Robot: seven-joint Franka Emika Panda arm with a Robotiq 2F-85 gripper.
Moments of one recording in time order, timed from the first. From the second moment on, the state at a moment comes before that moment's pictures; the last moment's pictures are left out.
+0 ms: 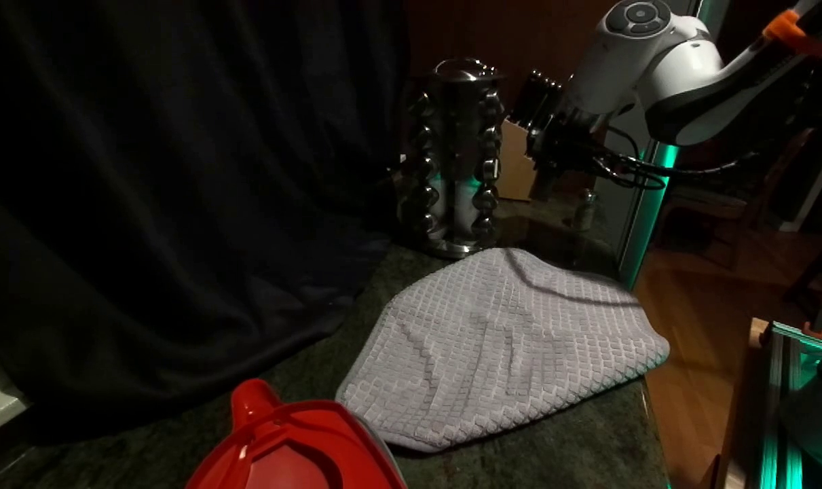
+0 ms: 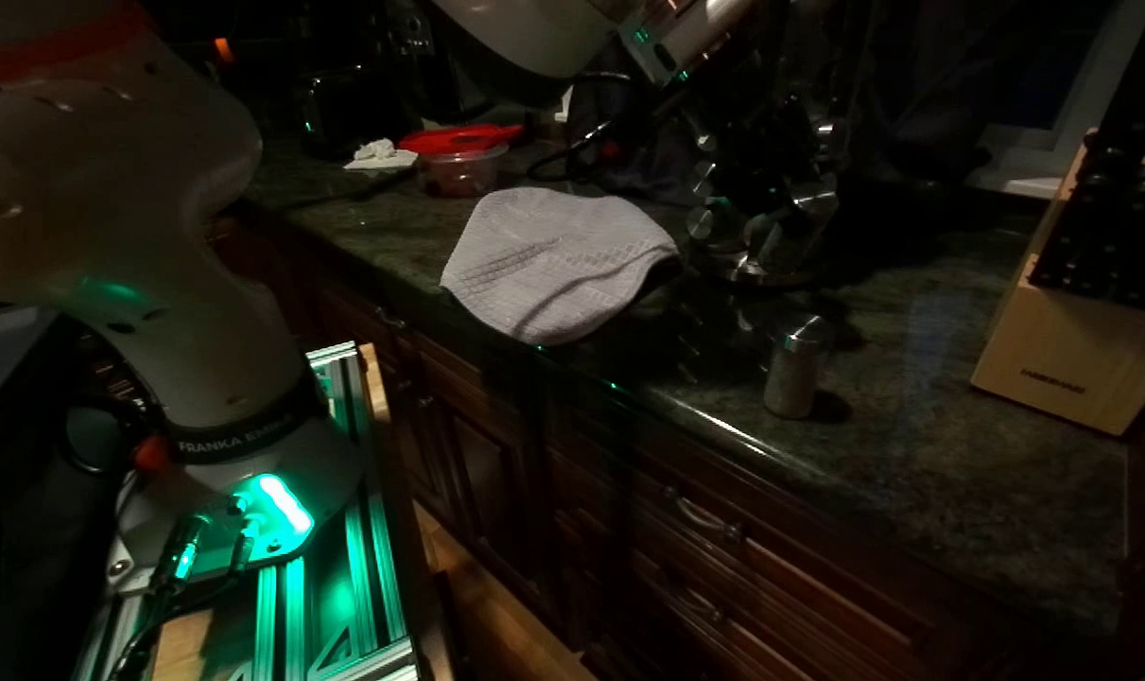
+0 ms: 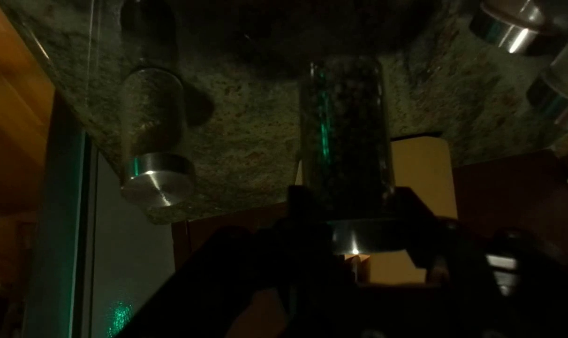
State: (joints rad) arm -0.35 -0.24 0.14 -2.57 -1.18 2.76 2.01
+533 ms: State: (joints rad) arm -0.37 -0.21 0.20 -2.60 -1.47 2.68 2.36
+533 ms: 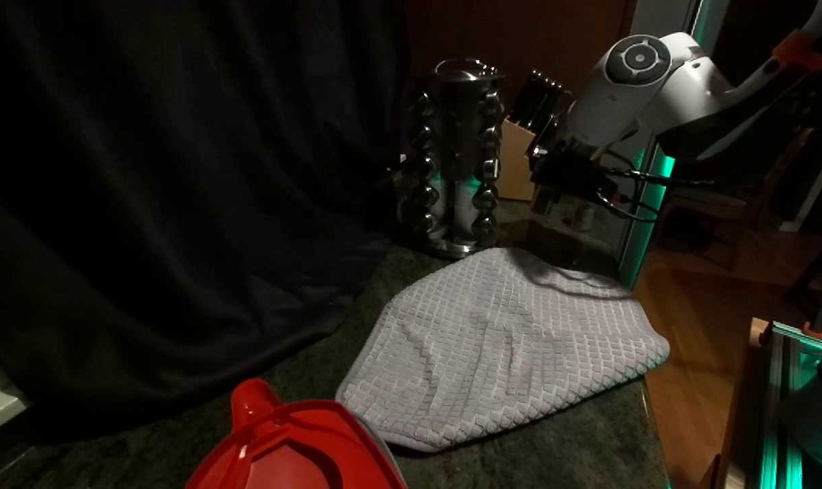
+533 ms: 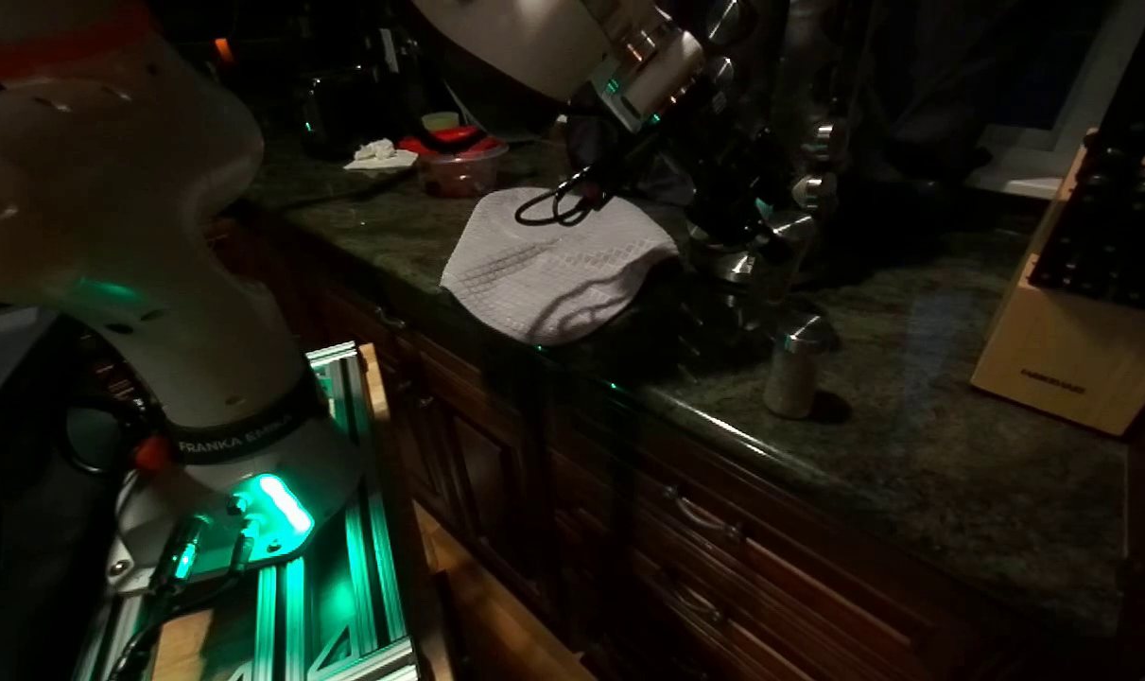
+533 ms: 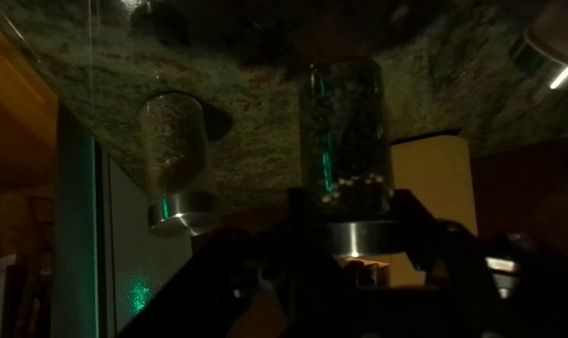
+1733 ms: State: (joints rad) arm -0.10 -0.09 0.06 -2.60 -1.58 2.43 2.50
